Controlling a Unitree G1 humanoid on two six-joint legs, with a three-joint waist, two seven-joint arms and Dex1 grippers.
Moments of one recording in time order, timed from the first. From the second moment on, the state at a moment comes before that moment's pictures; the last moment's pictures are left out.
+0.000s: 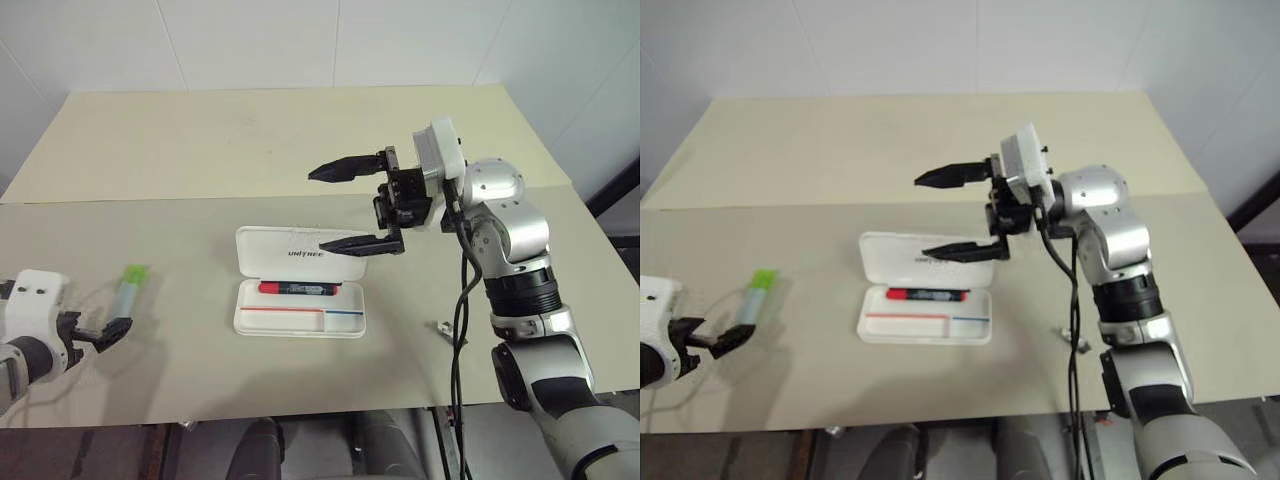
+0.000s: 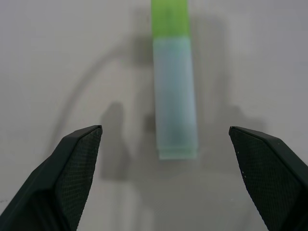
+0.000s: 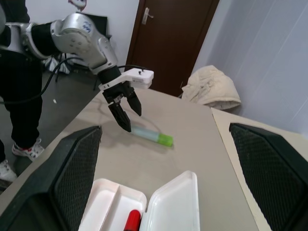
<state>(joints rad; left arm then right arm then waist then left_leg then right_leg) 0.11 0.83 0.64 -0.48 -0.38 1.28 -0.45 -0.91 -0.40 0.09 0.11 0.50 0.19 1.42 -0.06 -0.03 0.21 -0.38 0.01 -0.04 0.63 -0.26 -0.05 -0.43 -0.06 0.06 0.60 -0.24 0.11</state>
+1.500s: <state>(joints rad) 0.12 0.90 0.50 -0.35 -0.43 0.68 -0.89 -0.81 -0.48 0.06 0.09 0.47 0.12 1.28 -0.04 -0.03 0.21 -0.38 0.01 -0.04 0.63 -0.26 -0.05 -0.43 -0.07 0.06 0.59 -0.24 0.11</state>
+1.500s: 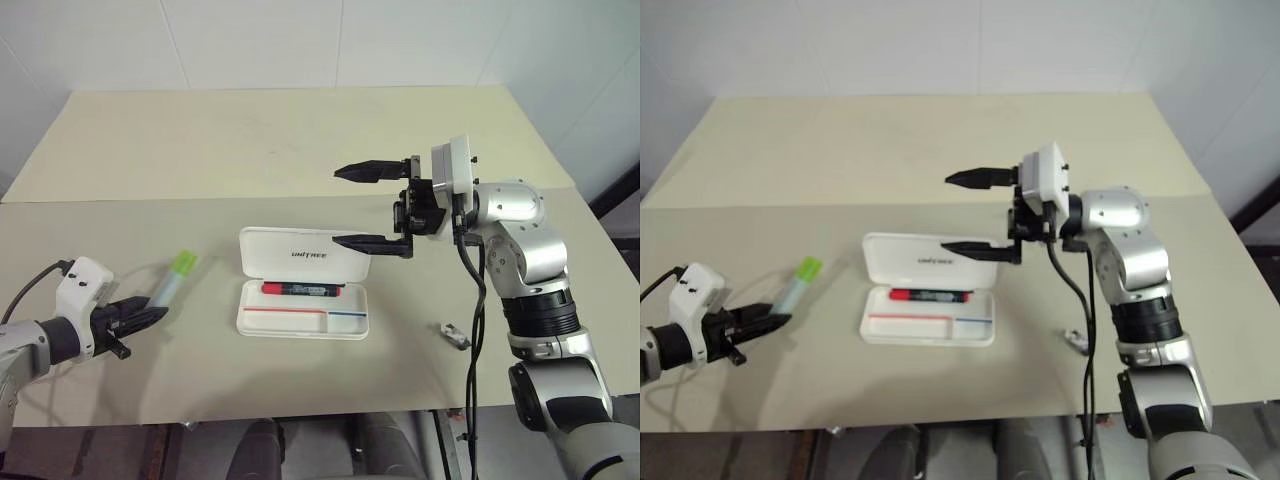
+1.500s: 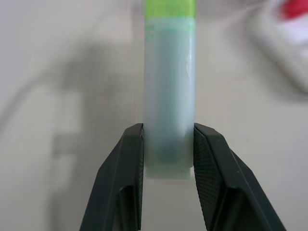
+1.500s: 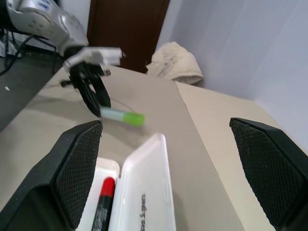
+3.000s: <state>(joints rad) -0.57 0.91 -0.29 -0.11 -0.22 0.46 -1.36 -0.36 -0.74 -0.11 -0.35 0.62 0.37 1.14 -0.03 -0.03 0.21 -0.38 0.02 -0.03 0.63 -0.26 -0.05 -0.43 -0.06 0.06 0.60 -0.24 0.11</state>
